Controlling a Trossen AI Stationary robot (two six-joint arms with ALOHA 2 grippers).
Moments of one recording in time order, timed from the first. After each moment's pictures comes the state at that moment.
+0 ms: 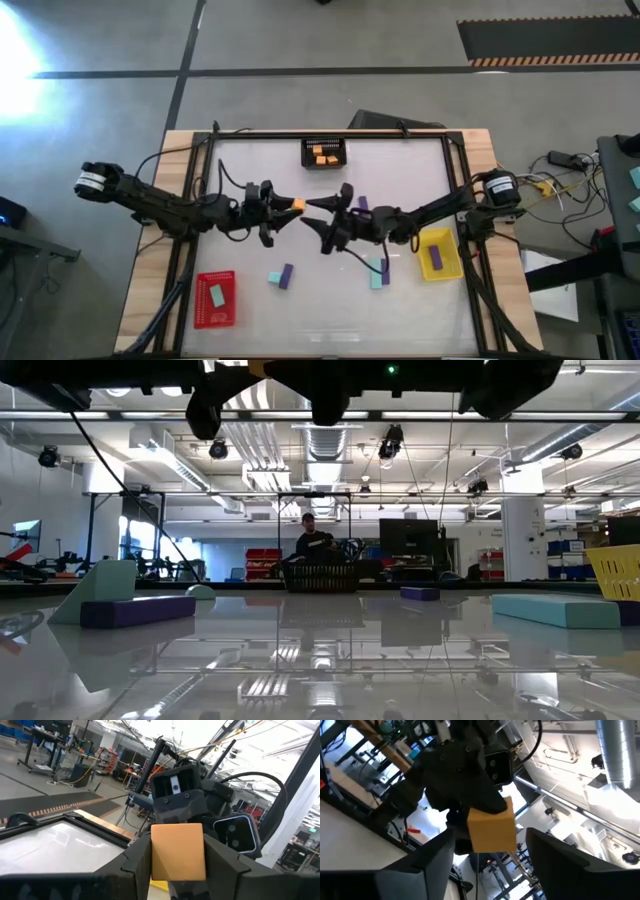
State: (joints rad) left arm -0.19 1.16 0.48 0.89 -0.34 -0.38; right arm 0.18 1.81 0.95 1.10 0.39 -0.98
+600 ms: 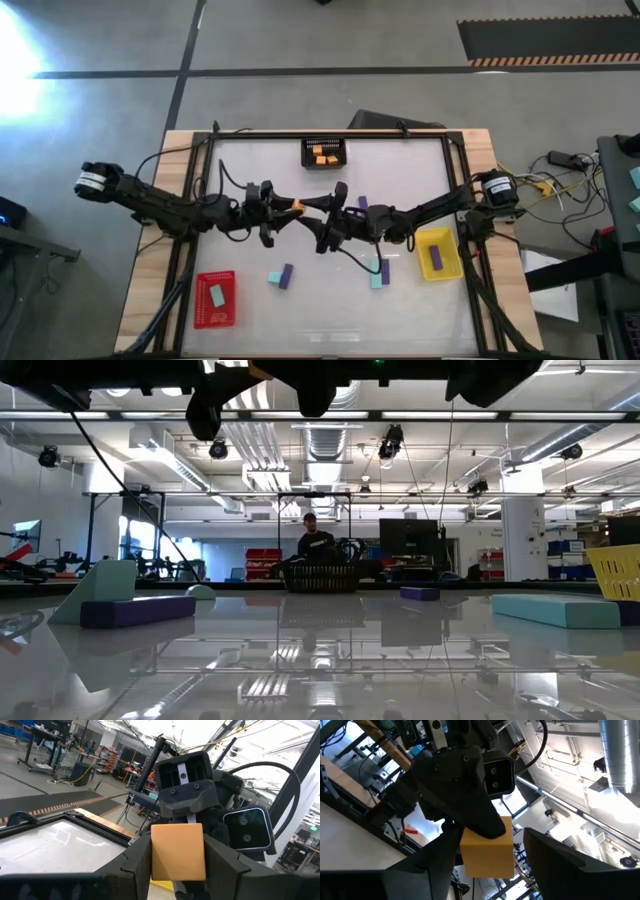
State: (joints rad) left arm -0.19 1.16 0.48 0.88 -0.34 -0.38; right arm 0.18 1.82 1.03 1.02 0.39 -1.01
